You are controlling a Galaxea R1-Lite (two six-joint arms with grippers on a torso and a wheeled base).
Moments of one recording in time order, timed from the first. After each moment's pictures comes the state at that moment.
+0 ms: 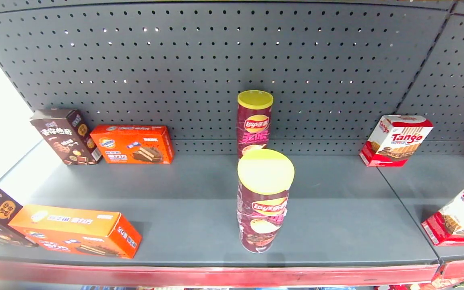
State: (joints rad) left arm 0.00 0.07 -0.03 0.01 0.20 0.19; right arm 0.02 0.12 -0.02 -0.01 0.07 -0.03
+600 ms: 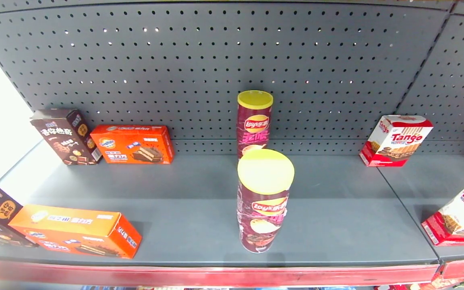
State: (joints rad) left arm 0.00 0.00 0.00 0.00 -0.08 0.09; right arm 0.00 0.00 0.00 0.00 -0.03 0.00
